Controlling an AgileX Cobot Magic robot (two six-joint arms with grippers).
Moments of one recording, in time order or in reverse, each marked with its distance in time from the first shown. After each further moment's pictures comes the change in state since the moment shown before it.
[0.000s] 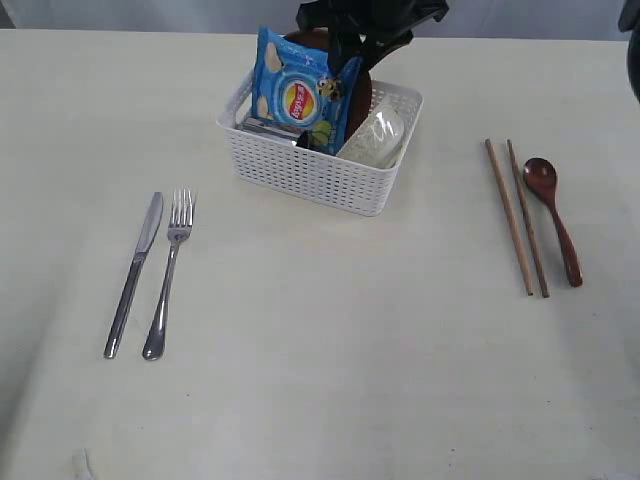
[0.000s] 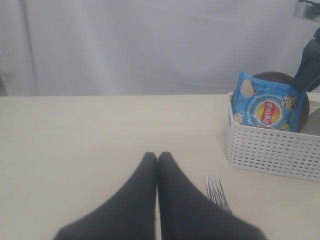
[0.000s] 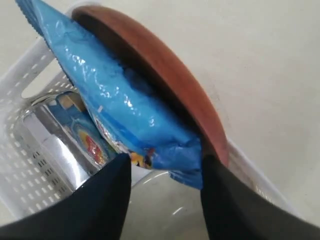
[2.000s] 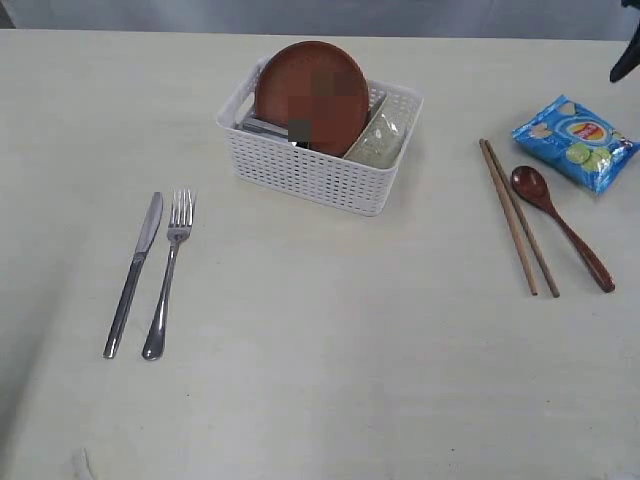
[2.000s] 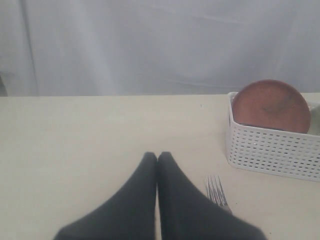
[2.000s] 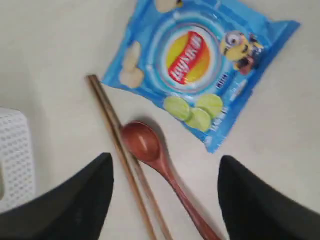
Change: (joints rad) left arm 0.000 0.000 0.000 0.000 0.000 0.000; right arm -0.677 -0.288 0.418 0.113 0.090 0.044
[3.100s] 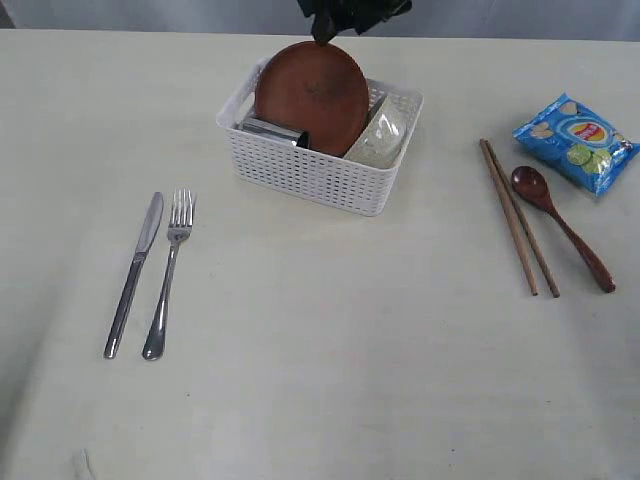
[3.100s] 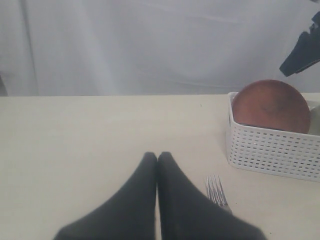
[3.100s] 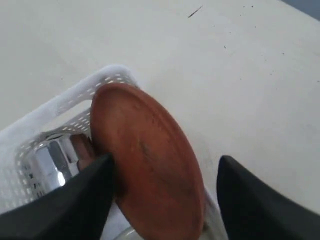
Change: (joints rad) left arm 0.000 0.000 0.000 0.000 0.000 0.000; right arm 0.657 0.251 -0.361 -0.014 -0.283 -0.296
